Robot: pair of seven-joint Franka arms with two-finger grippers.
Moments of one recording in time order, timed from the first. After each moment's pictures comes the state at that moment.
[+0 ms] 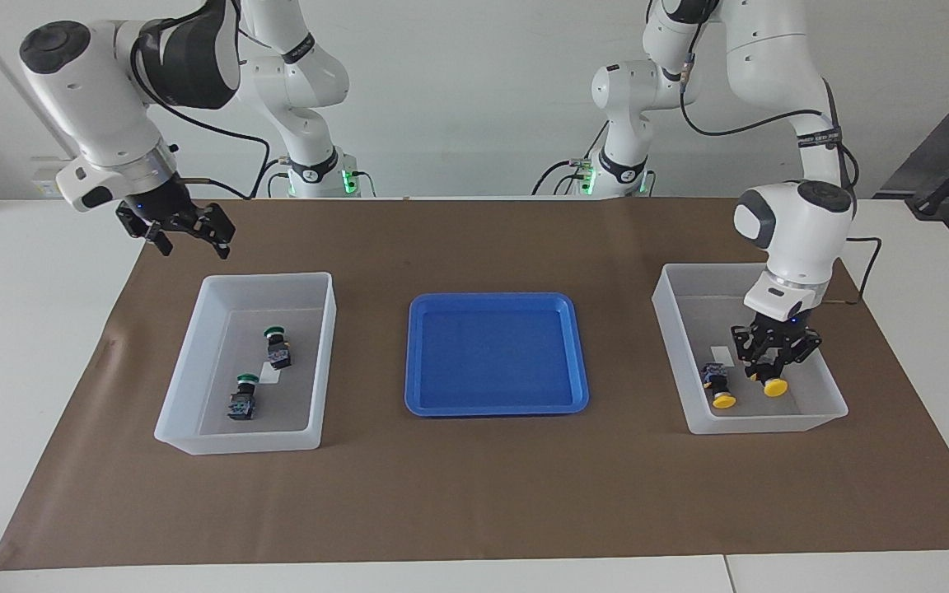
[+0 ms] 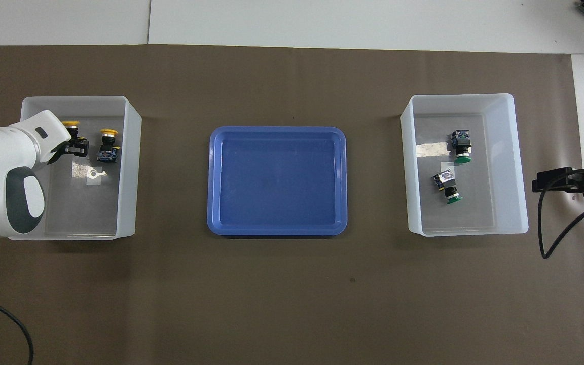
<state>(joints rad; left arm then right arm) 0.03 0.28 0.05 -2.08 0.02 2.74 0.30 -0.02 -0.11 -0.13 -1.91 -0.01 1.81 -0.04</state>
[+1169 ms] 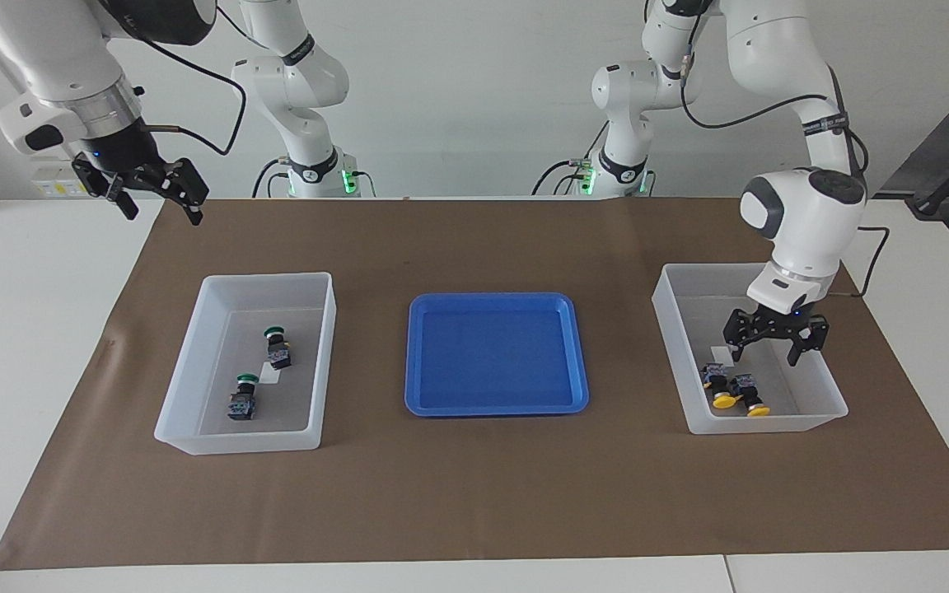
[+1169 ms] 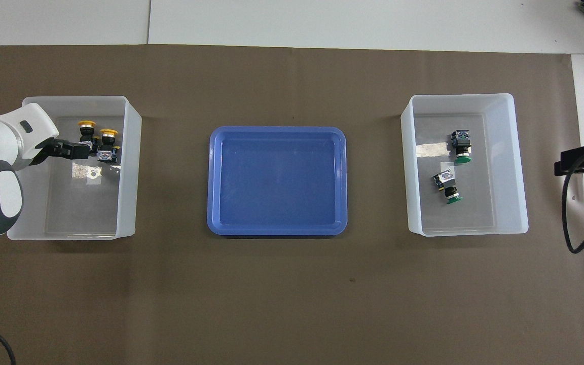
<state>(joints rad) 0.03 0.11 0.03 -2.04 0.02 2.41 0.31 0.03 -0.05 -0.10 -1.63 -0.03 1.59 0.04</state>
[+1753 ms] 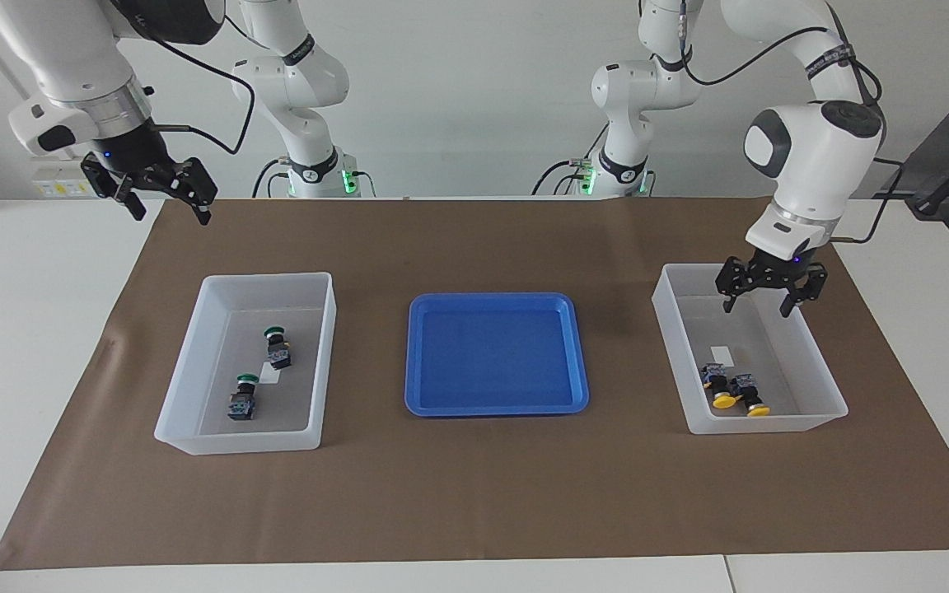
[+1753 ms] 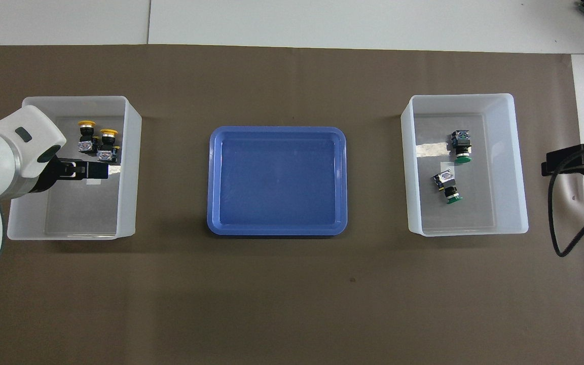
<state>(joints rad) -0.14 -0.14 0.01 -2.04 0.02 2.07 -0.04 0.04 -0.05 -0.07 -1.62 -0.03 1.59 0.04</state>
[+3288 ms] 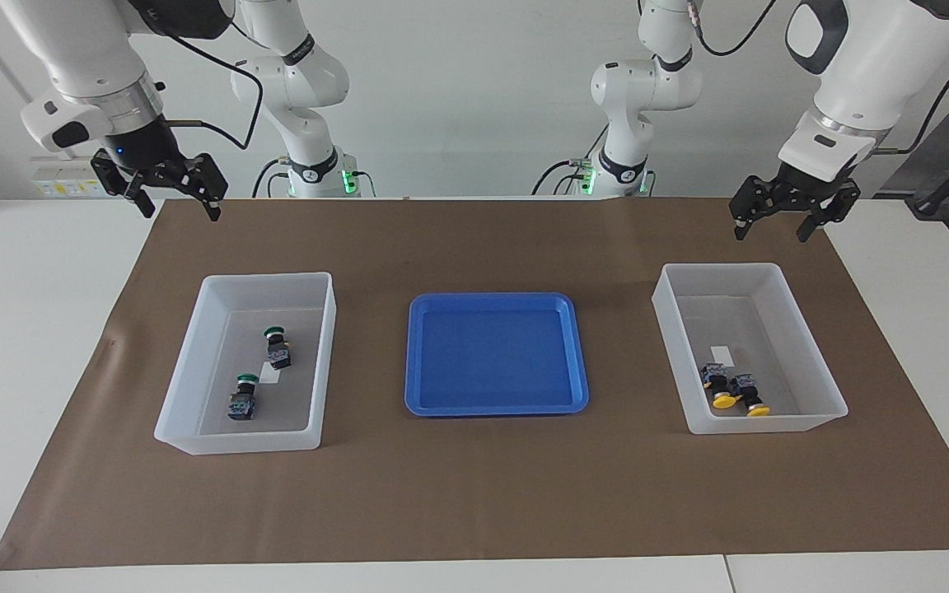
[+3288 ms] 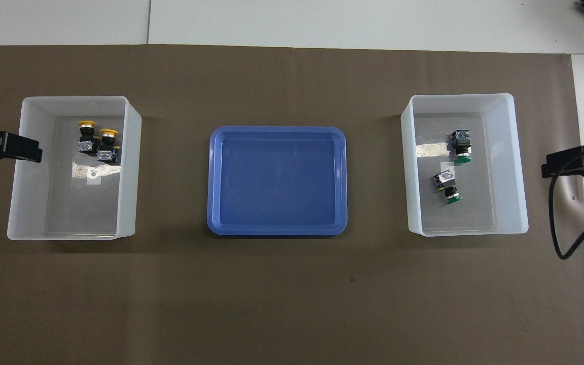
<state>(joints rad) -0.06 -0.01 0.03 -1.60 0.02 1.64 0.09 0.04 -0.06 -0.07 -1.62 -0.03 1.57 0.04</state>
